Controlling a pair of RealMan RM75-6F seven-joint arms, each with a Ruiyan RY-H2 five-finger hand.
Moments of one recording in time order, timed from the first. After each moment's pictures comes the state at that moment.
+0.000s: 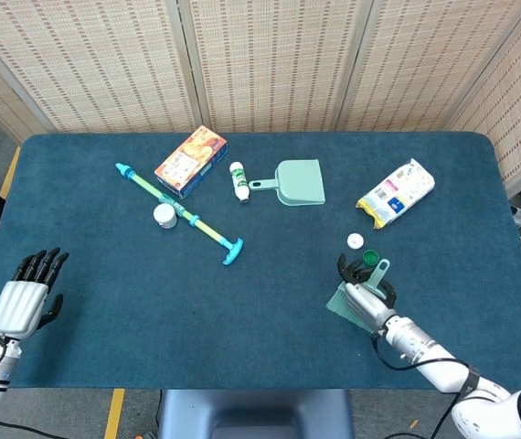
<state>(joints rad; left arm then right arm) -0.27 -1.32 -0.04 -1.24 1.48 1.33 0.05 0.77 -1.20 -0.19 -1.75 -1.23 0.96 -1.87</state>
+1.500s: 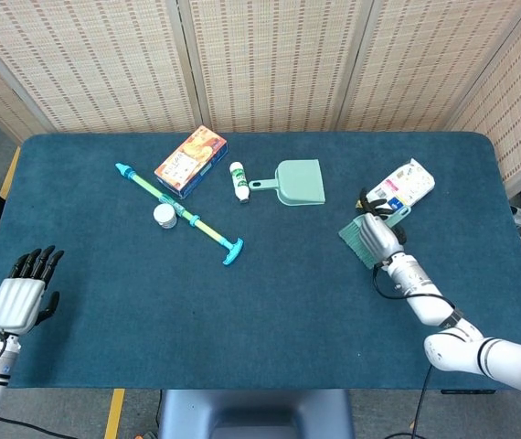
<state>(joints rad) -0.28 -1.34 -0.06 -1.21 1.43 1.29 0.06 0.86 -1.38 -0.04 -1.29 -1.03 0.90 -1.62</state>
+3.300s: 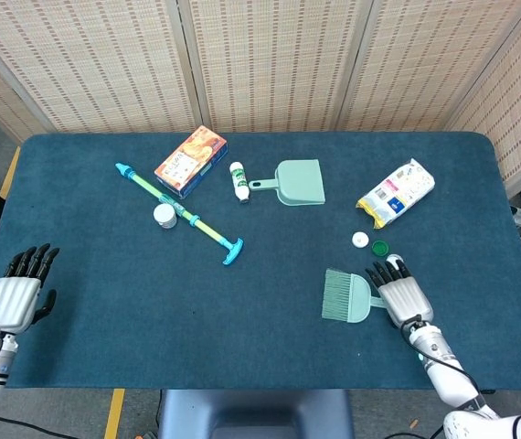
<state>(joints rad) -0.28 -1.33 -0.07 -1.22 1.42 1.31 0.05 0.53 -1.32 -0.07 -1.68 -1.01 1.12 -0.72</state>
